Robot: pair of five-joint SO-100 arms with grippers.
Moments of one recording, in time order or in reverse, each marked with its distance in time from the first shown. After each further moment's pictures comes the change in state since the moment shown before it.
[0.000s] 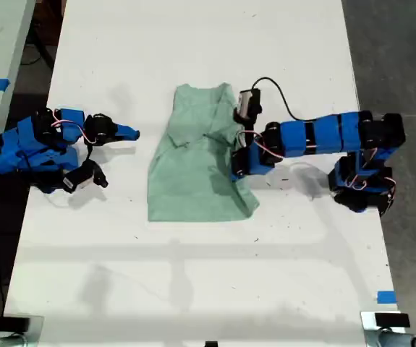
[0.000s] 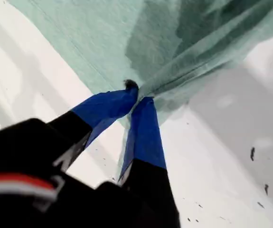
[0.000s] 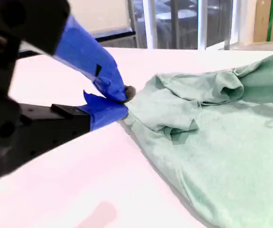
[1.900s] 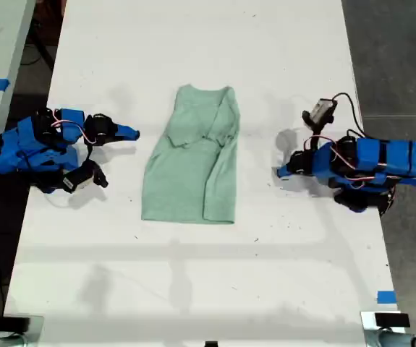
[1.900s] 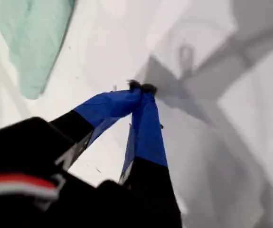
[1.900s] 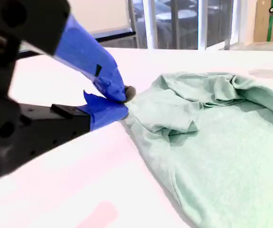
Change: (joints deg) arm 0 0.1 0.0 0.0 0.0 0.0; arm 1 11.2 94.7 86.6 -9.4 -0.8
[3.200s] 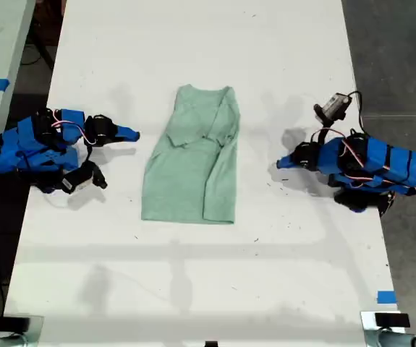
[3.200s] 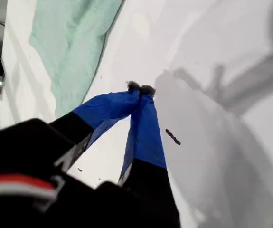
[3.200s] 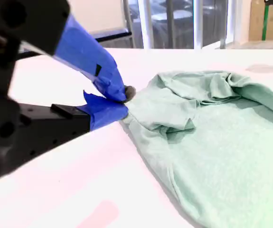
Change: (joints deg) arm 0 0.6 0.0 0.0 0.4 0.2; arm 1 4.0 11.7 1.0 7.6 3.1
